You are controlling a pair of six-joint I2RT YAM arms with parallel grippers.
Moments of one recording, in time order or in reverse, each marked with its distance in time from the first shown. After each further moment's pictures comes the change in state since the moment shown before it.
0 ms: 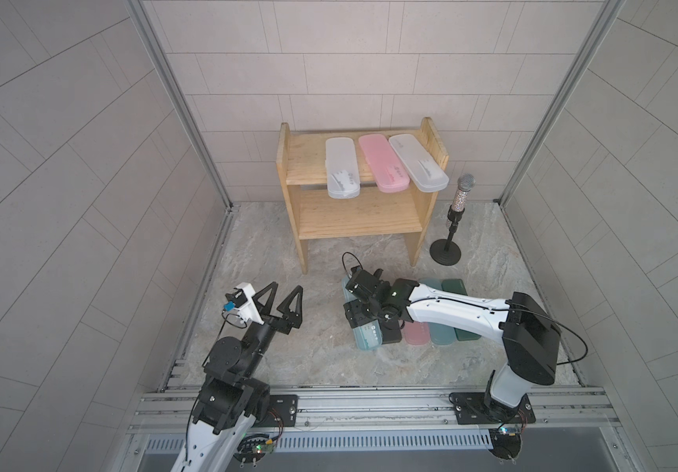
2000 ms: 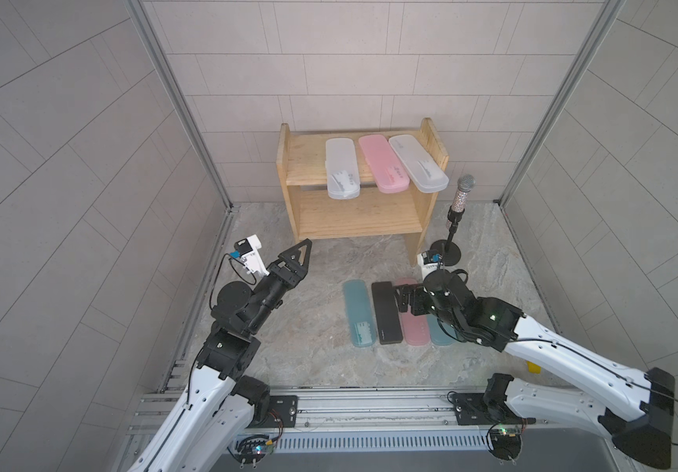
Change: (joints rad) left arm -0.008 0.614 0.404 0.215 0.111 -0.549; right arm -0.139 -0.758 -0.365 -0.006 0.244 0.008
